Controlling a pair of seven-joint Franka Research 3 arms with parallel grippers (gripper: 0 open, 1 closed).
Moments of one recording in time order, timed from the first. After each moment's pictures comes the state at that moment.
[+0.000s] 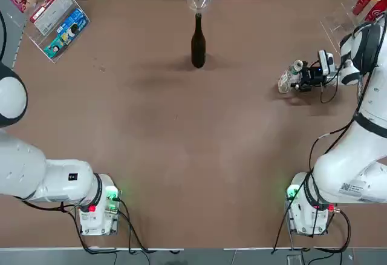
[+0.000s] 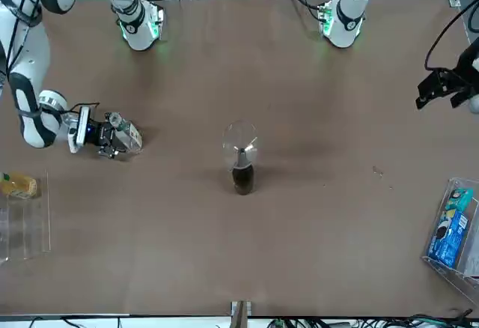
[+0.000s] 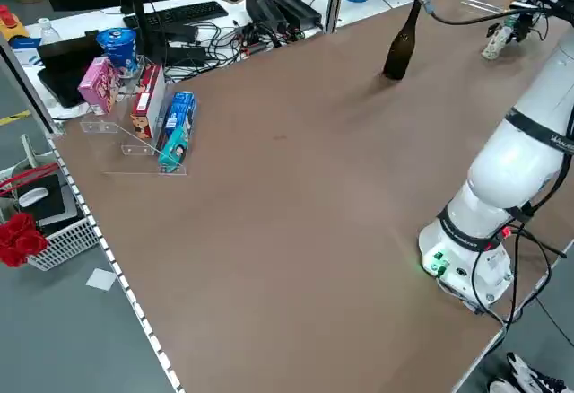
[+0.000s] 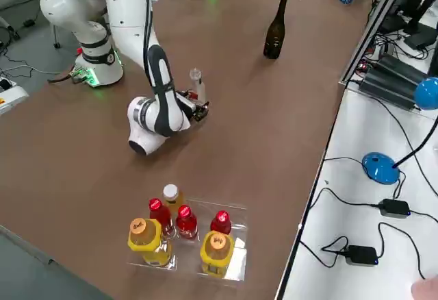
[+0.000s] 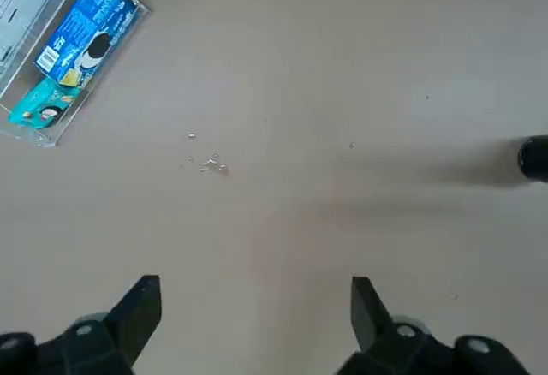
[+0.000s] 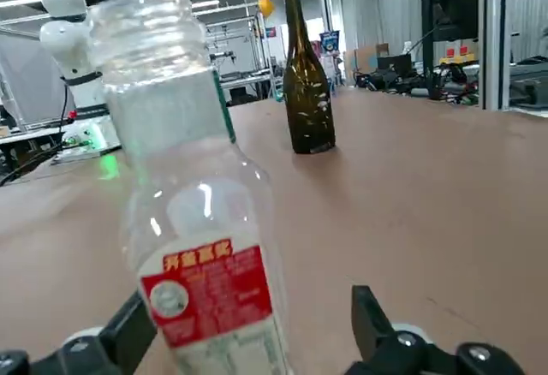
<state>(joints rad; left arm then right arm) 0.00 0.03 -0.05 -1.48 -0.01 1.55 -0.06 -0.14 0.71 -0.39 -2.09 1.28 1.41 -2.72</state>
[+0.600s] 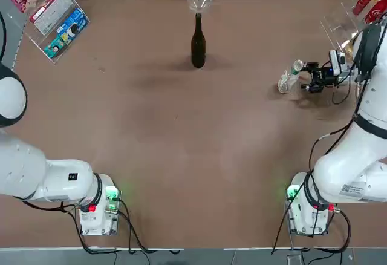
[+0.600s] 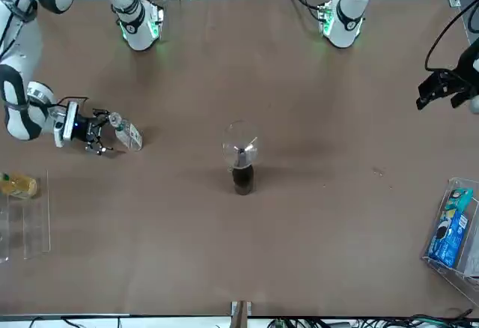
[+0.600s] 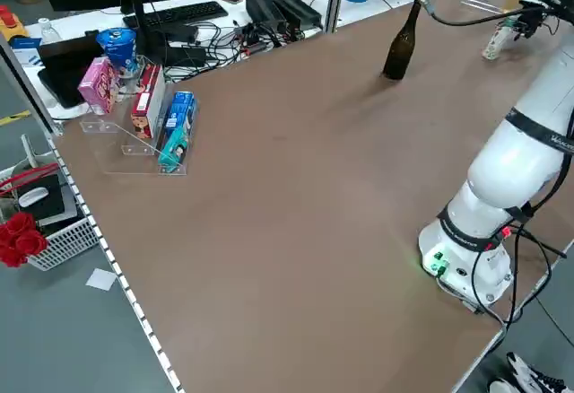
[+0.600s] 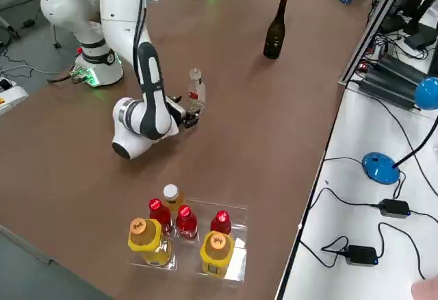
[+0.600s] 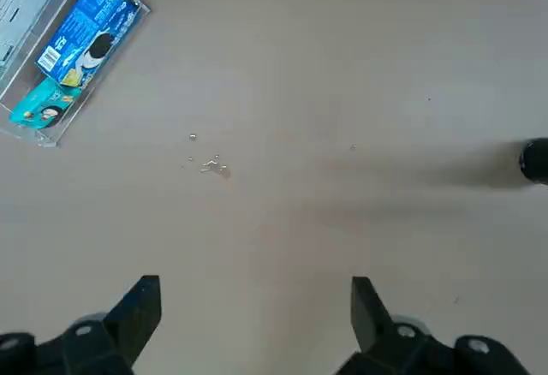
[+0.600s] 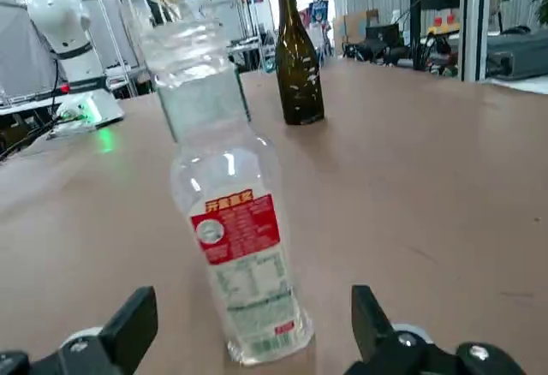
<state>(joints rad) 0.01 0.03 -0.05 -1.49 -0.01 1.55 -0.06 -0.10 0.68 -0.53 -2.08 1.20 1.39 -2.69</state>
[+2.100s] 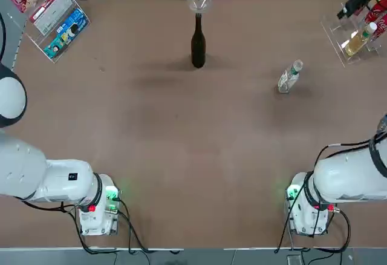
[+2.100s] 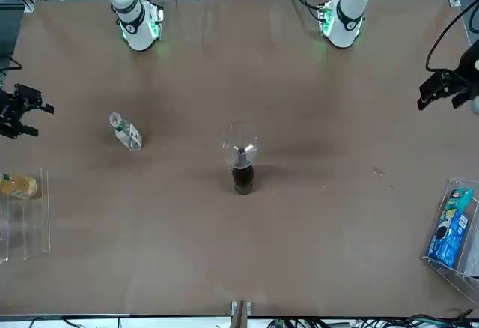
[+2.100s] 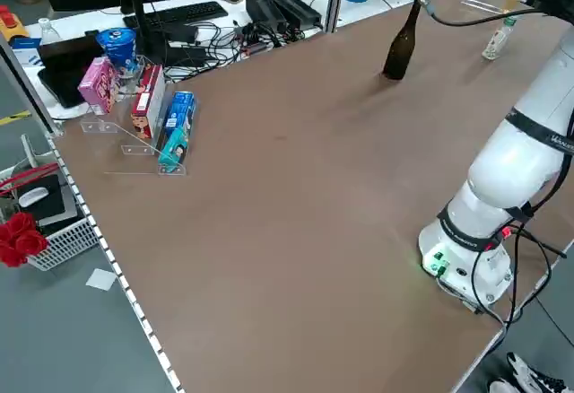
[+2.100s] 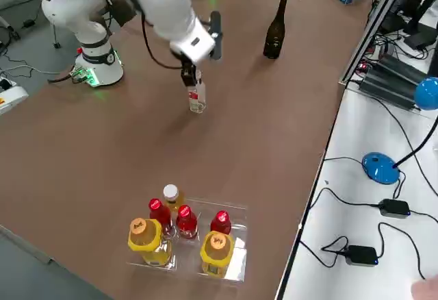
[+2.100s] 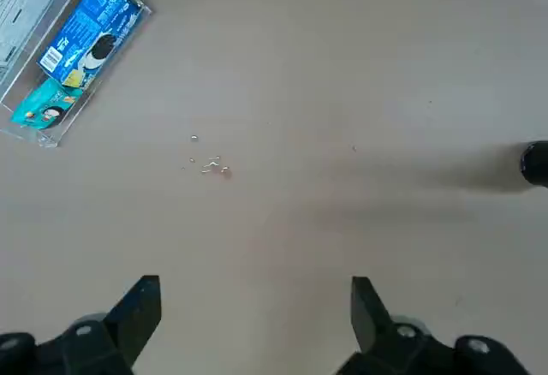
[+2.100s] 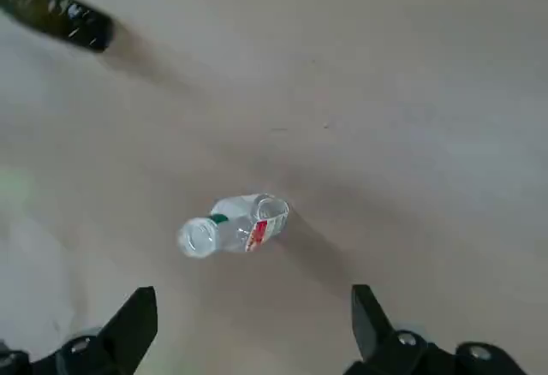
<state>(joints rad) 0.01 0.02 -0.05 -1.49 -0.01 1.56 -0.06 -0.03 0.08 -0.33 -1.72 0.35 1.59 -0.77</state>
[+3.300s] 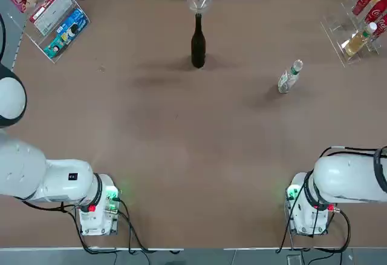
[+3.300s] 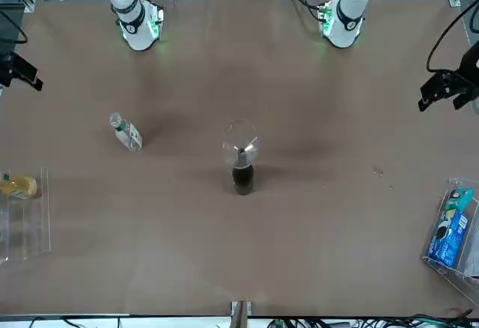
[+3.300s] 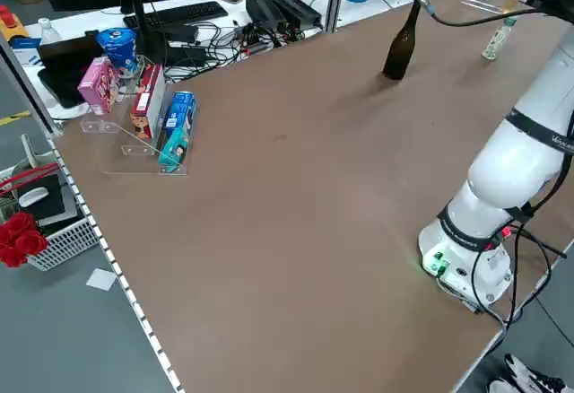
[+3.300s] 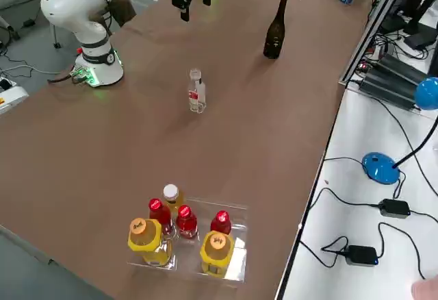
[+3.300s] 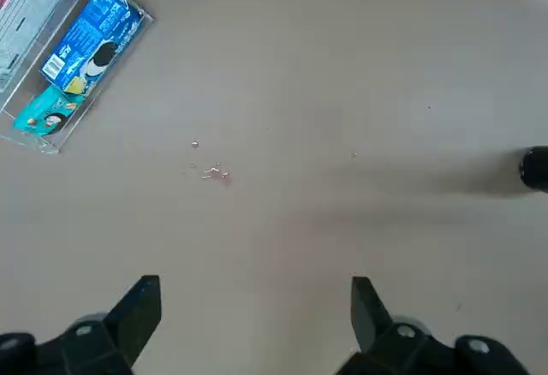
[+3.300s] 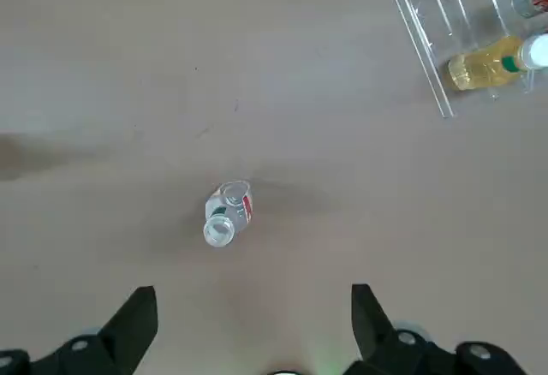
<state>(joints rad) 0.01 0.02 -0.05 -1.49 -0.01 1.57 -0.06 -0.11 -0.09 -0.02 -1.61 0.02 1.49 0.01</state>
